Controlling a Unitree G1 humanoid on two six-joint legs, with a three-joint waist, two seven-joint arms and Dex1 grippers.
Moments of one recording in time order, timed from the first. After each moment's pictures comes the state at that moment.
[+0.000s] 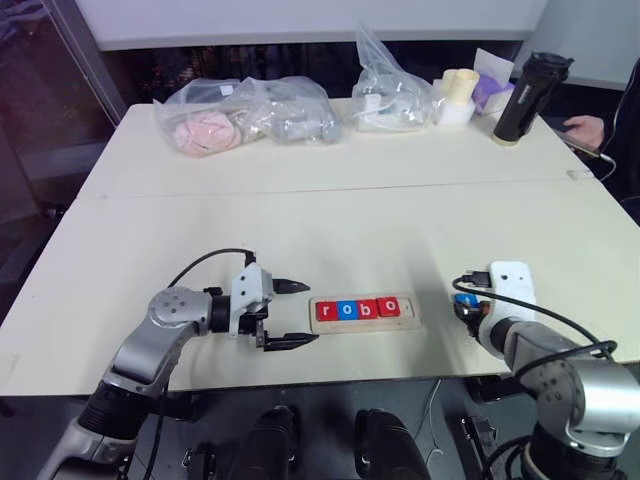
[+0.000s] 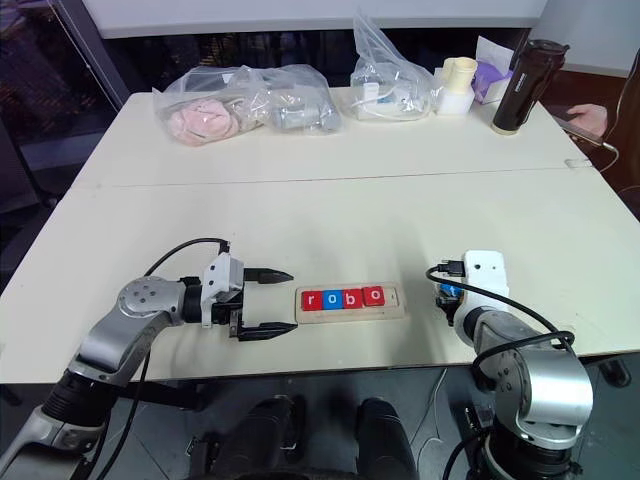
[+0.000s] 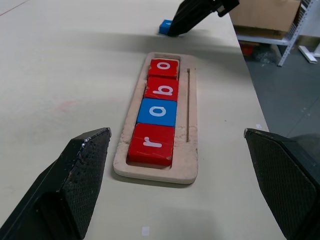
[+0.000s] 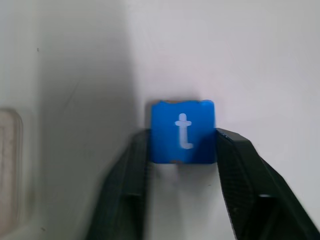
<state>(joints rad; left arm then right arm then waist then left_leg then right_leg) -0.25 0.58 -0.19 -0.16 -0.35 0.23 -1.13 -0.17 -0.35 -0.31 -0.76 0.25 1.61 0.10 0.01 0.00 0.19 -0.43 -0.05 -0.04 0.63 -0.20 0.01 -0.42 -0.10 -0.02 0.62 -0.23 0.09</state>
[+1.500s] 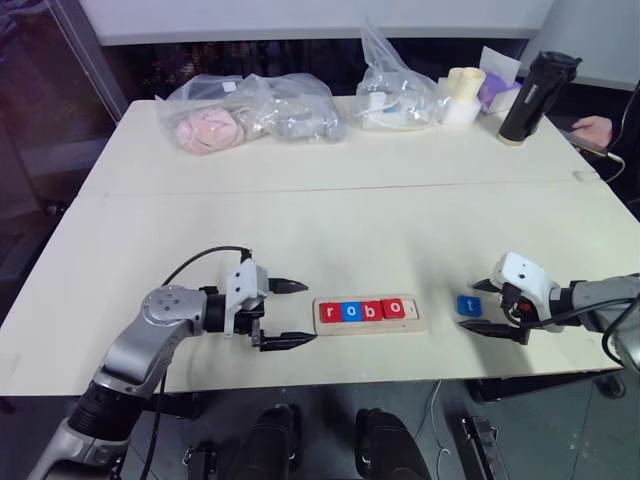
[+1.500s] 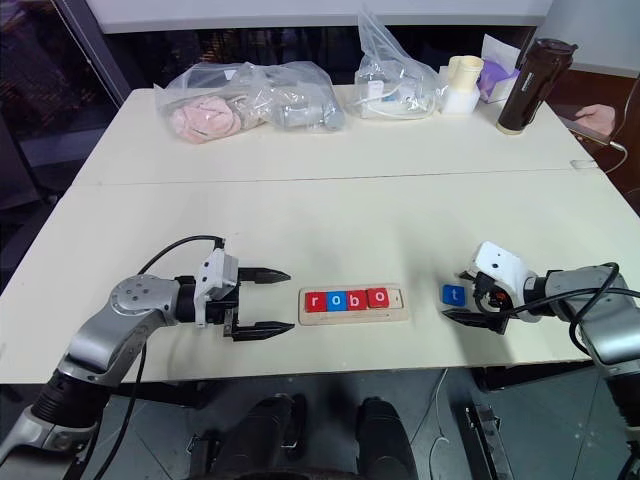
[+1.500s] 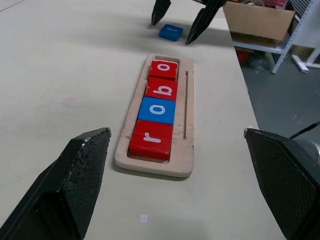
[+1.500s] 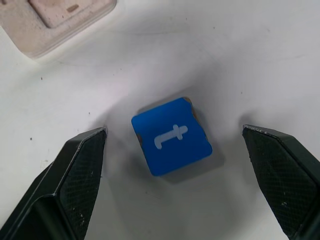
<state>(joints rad) -0.24 0.62 -0.17 -0.21 -0.41 0.30 -1.13 -0.17 -1.05 -0.01 0.02 0.24 0.41 1.11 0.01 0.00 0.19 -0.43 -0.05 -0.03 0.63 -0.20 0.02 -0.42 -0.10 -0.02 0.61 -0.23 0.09</state>
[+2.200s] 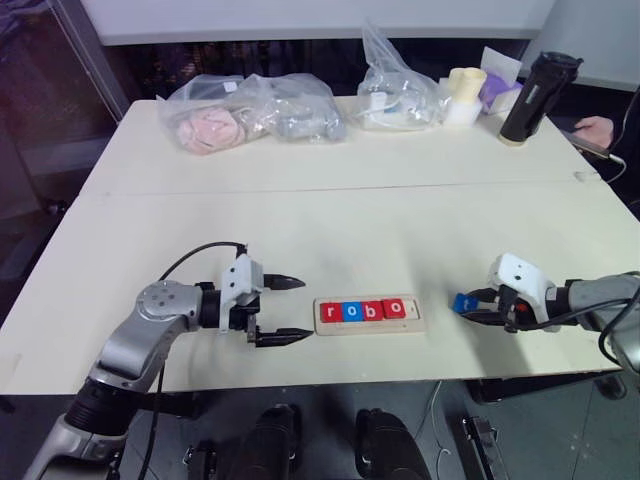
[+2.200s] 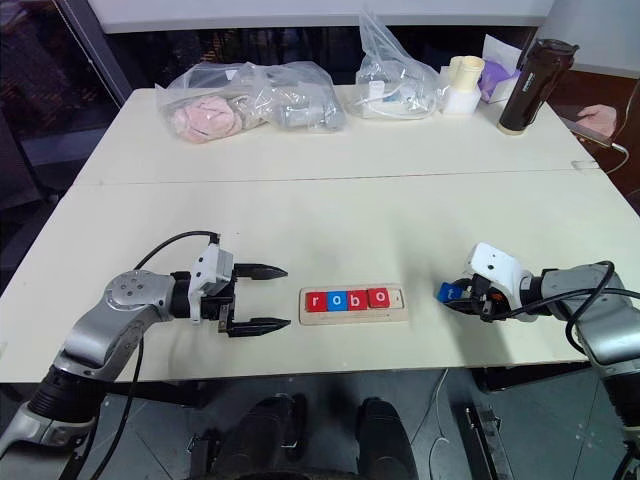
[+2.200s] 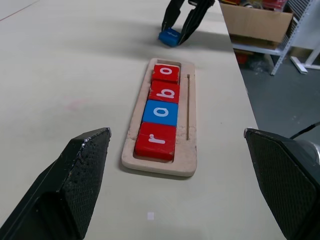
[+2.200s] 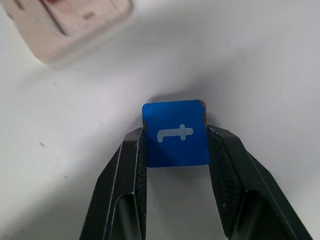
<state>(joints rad) -0.26 0.62 -0.15 -0.19 -0.42 0.30 -1.15 -0.20 -1.04 -0.01 -0.08 0.23 0.43 1.15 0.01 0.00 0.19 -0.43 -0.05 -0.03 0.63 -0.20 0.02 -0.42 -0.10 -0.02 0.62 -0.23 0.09</state>
